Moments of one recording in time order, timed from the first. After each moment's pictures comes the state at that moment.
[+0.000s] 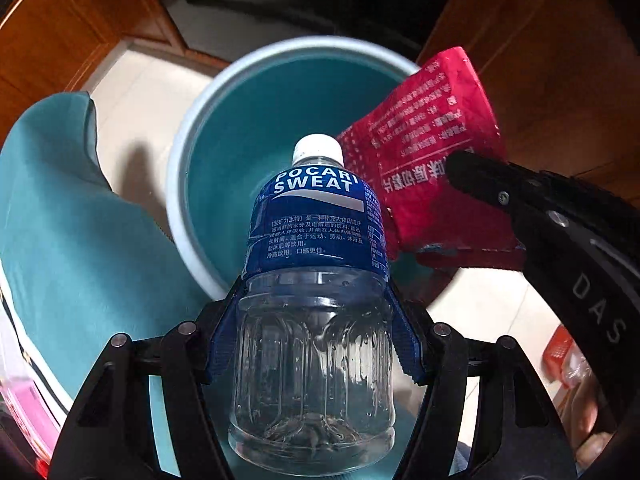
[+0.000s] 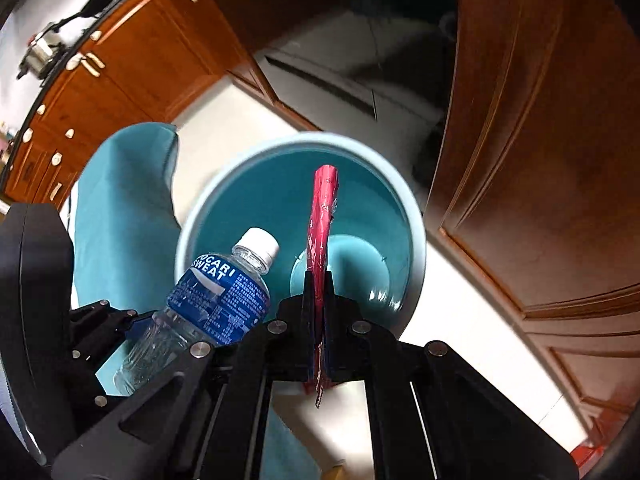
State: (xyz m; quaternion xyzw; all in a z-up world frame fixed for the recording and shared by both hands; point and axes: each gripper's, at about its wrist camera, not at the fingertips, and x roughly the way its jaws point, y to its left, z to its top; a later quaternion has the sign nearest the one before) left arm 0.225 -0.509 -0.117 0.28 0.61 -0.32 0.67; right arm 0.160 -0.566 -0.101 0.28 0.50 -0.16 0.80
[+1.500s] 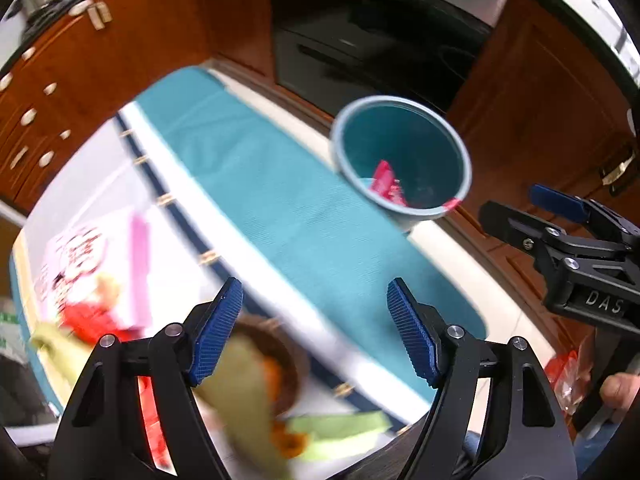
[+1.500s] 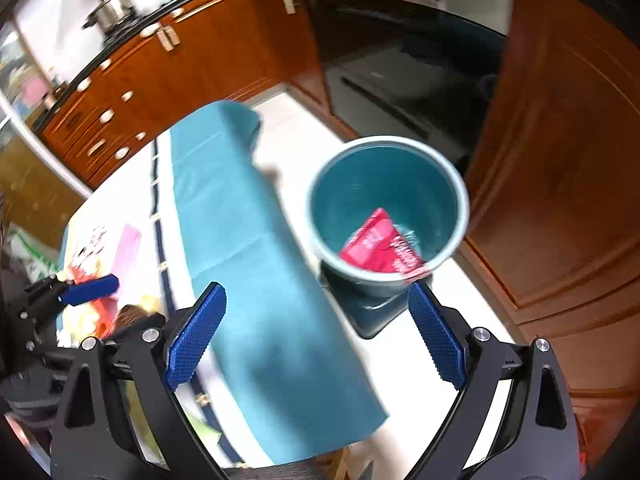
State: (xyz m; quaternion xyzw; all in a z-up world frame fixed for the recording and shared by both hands) left arm 0.175 -0.272 0.033 0.17 0.53 -0.28 0.78; right arm 0.094 -0.404 0.016 0.19 0.47 -0.11 0.85
